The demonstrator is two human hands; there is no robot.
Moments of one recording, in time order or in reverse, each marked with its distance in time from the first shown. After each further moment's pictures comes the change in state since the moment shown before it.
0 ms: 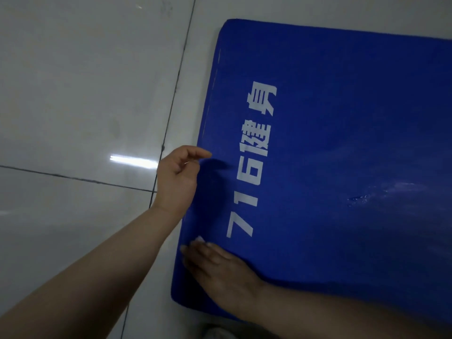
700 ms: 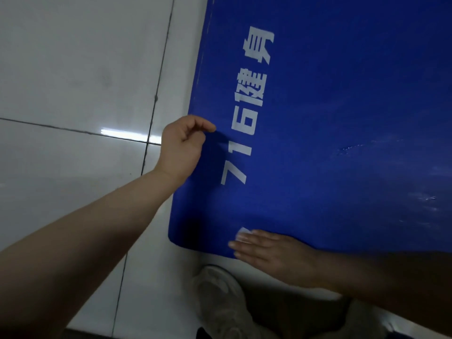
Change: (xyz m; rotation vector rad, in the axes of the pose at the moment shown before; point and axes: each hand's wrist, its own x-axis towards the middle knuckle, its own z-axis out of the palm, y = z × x) left_hand -0.037 -0.011 0.002 0.081 -0.131 -0.031; right_hand -0.124 0.022 0.004 -0.157 -0.226 -0.249
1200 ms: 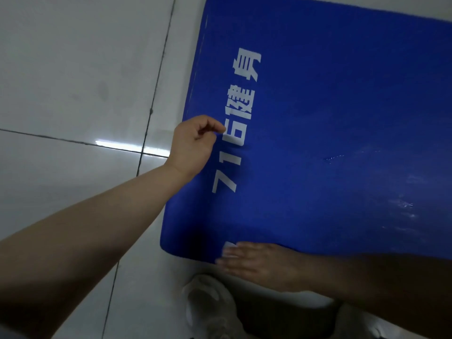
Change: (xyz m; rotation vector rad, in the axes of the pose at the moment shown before) left_hand 0.012 0.023 0.021 0.045 -0.063 0.091; right_hand 0.002 0.005 -0.001 0.217 0.033 -0.110
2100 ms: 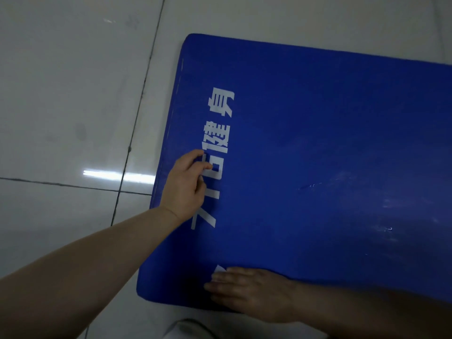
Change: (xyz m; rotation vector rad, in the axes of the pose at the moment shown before) left_hand 0.011 -0.043 0.029 0.507 -0.026 0.337; right_hand -0.011 0.016 0.000 -0.118 0.059 0.086
